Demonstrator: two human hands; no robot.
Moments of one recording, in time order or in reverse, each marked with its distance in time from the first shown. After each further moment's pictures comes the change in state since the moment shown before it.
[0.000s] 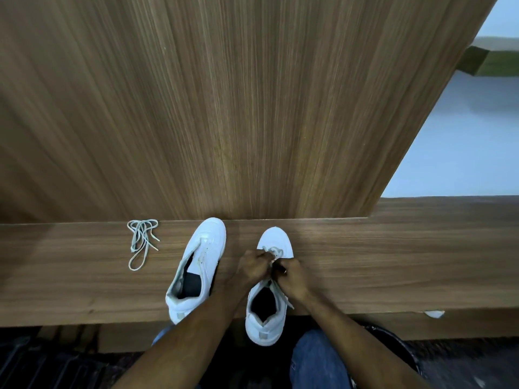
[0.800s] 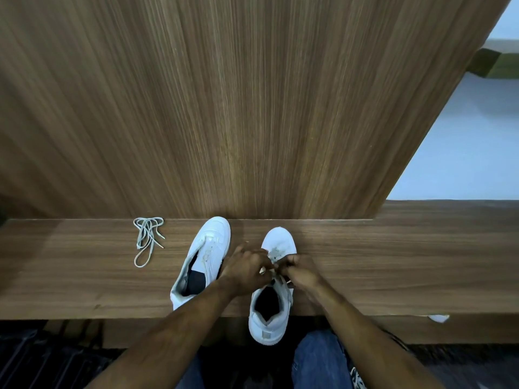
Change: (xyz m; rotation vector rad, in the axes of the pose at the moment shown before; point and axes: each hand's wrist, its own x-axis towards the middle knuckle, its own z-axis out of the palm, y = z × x) left_hand -0.006 -0.014 -0.031 0.859 -0.037 0.657; right_hand 0.008 -0.004 -0.012 0.519 -0.114 0.179
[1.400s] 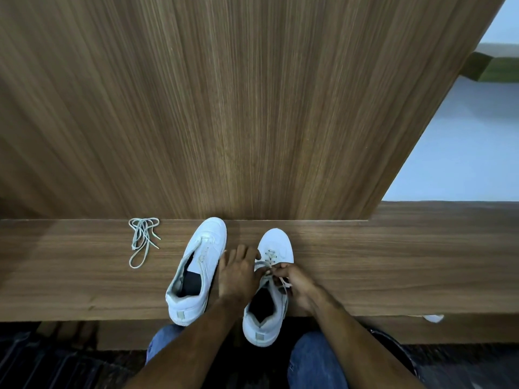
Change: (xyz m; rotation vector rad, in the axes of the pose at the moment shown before) left_hand -0.012 0.009 0.032 0.035 0.192 -0.398; right_hand -0.002 0.012 0.004 0.344 -0.141 0.242
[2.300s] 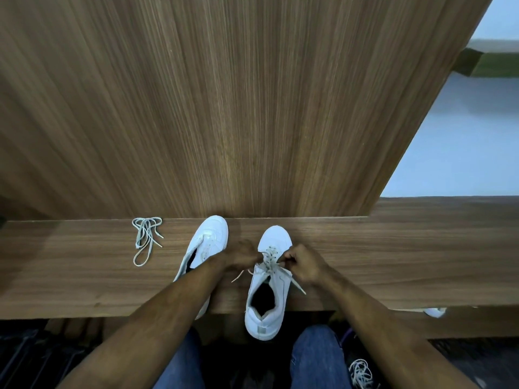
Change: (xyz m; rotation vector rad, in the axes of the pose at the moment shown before) left_hand 0.048 -0.006 -0.050 -0.277 -0.688 -0.046; right_hand -0.016 -0.035 -0.021 -1.077 0.089 -0.515
